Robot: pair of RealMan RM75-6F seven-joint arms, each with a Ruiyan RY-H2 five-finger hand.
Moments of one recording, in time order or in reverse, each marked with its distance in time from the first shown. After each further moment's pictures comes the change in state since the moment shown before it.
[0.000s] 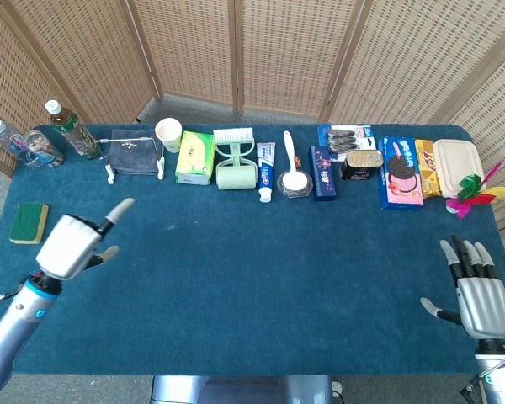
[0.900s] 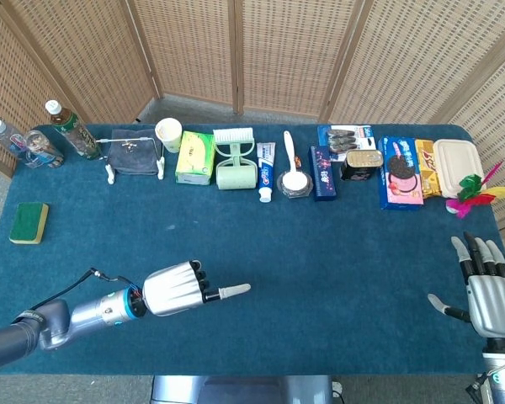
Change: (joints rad) left arm -0.323 -0.267 0.129 0.225 0.358 0.072 -0.096; right arm -0.006 0.019 0.018 -0.009 0.025 0.010 0.024
